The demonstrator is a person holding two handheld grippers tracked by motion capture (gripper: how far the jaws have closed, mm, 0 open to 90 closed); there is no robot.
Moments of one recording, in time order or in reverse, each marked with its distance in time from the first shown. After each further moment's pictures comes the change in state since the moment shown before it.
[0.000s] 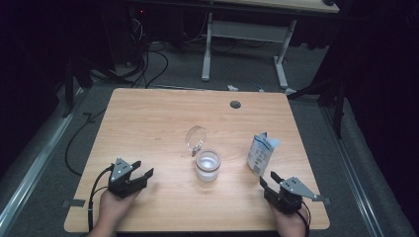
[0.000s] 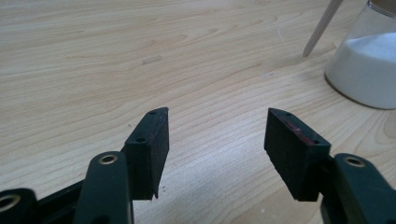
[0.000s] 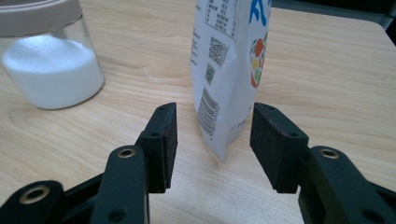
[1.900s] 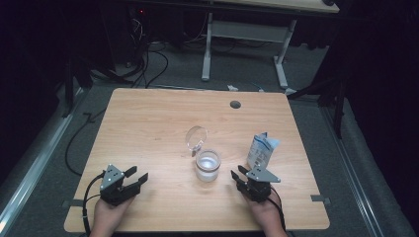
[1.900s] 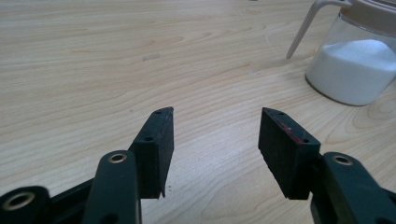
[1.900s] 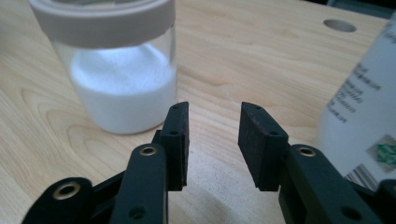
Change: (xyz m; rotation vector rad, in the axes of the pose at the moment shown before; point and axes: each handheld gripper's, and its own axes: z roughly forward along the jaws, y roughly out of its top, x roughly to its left) left arm 0.000 -0.005 -0.023 -0.010 -0.046 -0.055; right arm 0.053 0.024 0.061 0.049 0.171 -0.123
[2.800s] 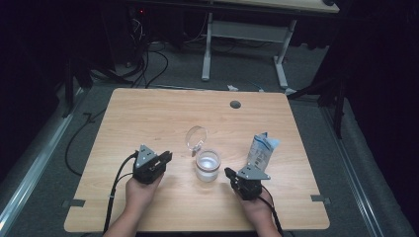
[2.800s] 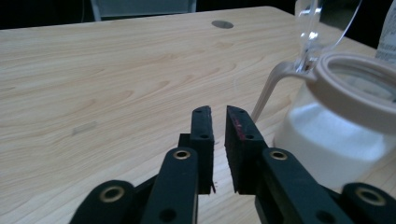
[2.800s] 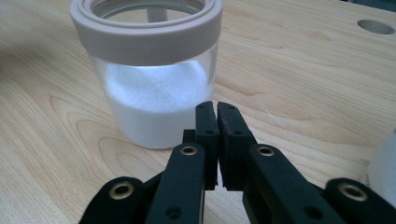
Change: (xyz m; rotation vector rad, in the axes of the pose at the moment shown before) left arm -0.049 0.056 0.065 -0.058 -0.019 0.038; right arm 0.019 0.012 0.012 0.014 0.045 -0.005
